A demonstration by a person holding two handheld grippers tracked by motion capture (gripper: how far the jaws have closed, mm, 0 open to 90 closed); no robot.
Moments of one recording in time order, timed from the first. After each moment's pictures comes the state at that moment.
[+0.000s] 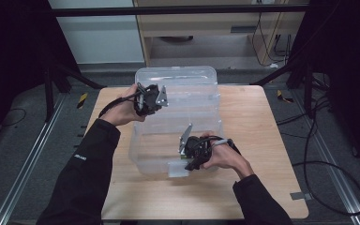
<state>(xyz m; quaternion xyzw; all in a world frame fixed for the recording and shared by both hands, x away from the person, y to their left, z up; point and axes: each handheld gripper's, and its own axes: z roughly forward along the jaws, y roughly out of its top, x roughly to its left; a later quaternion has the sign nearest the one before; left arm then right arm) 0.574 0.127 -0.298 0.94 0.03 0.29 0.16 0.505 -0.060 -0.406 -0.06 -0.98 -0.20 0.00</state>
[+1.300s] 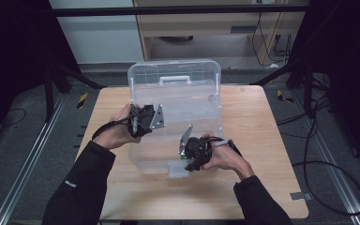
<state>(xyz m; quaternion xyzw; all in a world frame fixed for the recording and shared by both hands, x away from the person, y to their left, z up) 0.512 0.135 -0.309 0.93 0.02 0.31 0.18 0.502 -0.060 -0.406 -0.05 -0.98 -0.20 0.00</state>
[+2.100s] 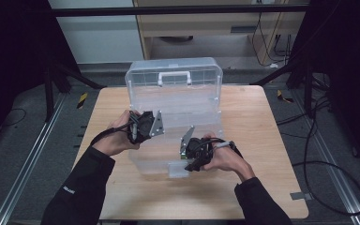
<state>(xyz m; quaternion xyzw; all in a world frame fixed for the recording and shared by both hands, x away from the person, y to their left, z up) 0.498 0.136 -0.315 0.93 0.02 0.31 0.17 0.498 -0.063 -0.406 -0.07 -0.97 -0.22 -0.01</state>
